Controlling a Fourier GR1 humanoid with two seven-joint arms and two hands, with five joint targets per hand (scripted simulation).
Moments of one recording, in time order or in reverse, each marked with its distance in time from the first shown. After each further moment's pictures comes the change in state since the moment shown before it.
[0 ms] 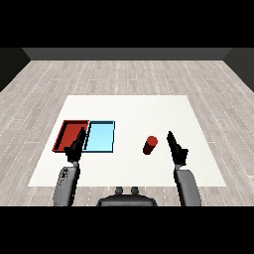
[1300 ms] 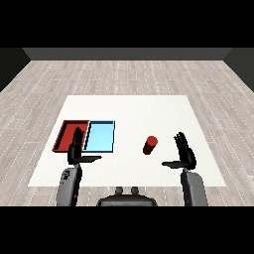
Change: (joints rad) left arm 0.019 -0.060 0.047 0.041 0.049 -0.014 -0.389; right arm 0.038 -0.017 -0.144 0.039 -0.181 0.231 -0.316
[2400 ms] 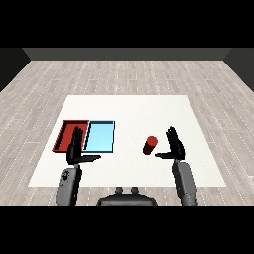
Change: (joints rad) left arm 0.000 0.002 -0.004 -0.026 0.021 0.006 0.028; right arm -0.194 0.041 -0.005 0.261 -0.012 -0.026 -0.020
